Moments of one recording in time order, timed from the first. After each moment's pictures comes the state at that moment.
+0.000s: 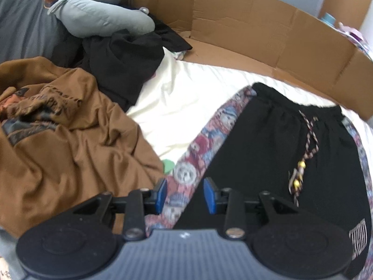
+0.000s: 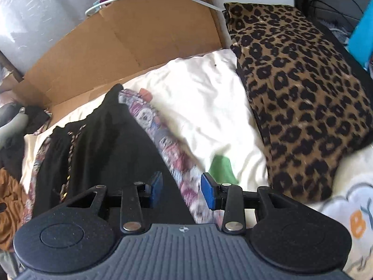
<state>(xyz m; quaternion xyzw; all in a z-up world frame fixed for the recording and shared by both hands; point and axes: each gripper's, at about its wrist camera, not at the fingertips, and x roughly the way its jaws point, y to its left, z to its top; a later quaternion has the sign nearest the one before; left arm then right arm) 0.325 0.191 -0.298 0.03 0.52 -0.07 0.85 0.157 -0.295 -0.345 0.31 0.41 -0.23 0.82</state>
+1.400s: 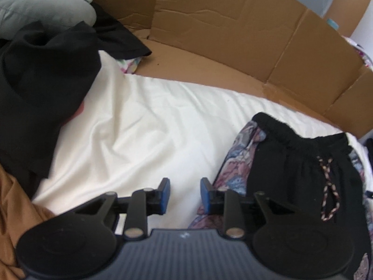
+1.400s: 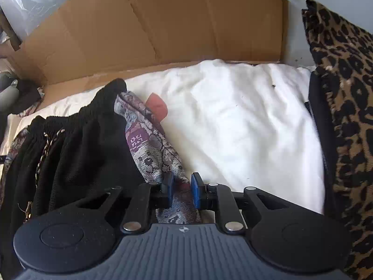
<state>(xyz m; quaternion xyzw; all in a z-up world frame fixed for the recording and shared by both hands) 0.464 0.163 -0.392 -0.01 0.50 -0.21 0.84 0.277 -0.319 -0.410 0.23 0.43 -0.18 0.85</state>
